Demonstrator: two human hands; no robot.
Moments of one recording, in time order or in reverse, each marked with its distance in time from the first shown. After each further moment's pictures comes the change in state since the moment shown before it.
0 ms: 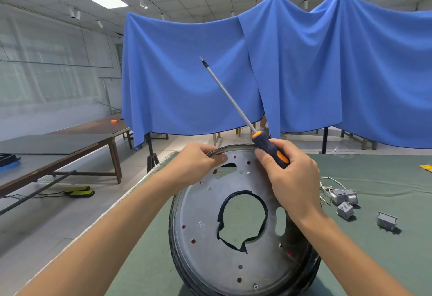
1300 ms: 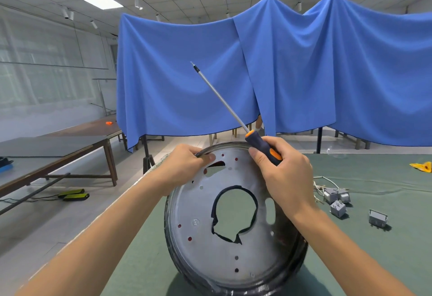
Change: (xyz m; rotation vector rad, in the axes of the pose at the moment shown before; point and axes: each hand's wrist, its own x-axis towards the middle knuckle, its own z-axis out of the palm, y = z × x) left_hand 0.004 -0.012 -0.002 -0.009 0.079 -0.069; right_hand 0.002 -0.005 -0.004 -0.053 -0.044 0.006
